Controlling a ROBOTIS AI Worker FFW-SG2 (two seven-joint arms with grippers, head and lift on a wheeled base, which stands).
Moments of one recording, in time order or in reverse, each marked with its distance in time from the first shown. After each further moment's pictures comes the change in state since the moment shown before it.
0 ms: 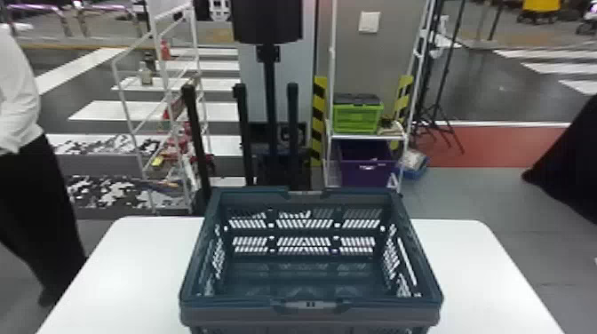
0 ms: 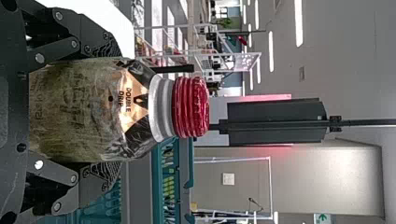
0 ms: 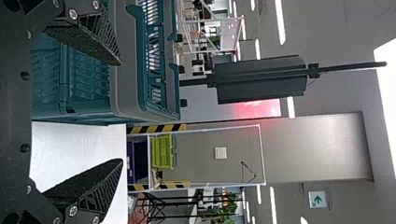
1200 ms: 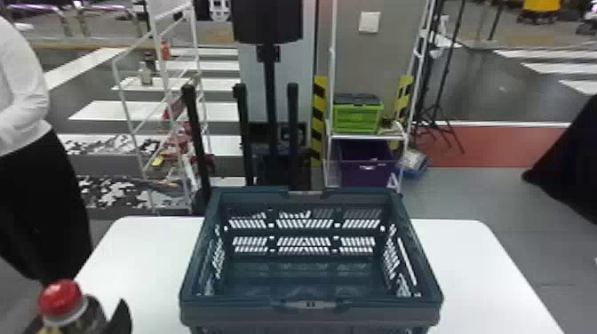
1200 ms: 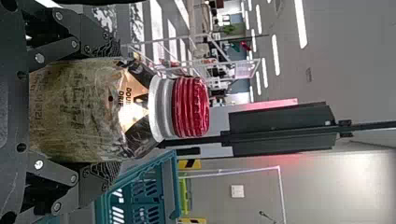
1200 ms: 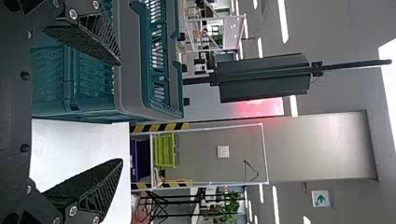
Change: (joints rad) left arm -0.137 0.011 0.130 -0.353 -0.008 0.570 -0.052; right arm -0.006 -0.002 -0.004 0.011 -0.007 0.007 0.000
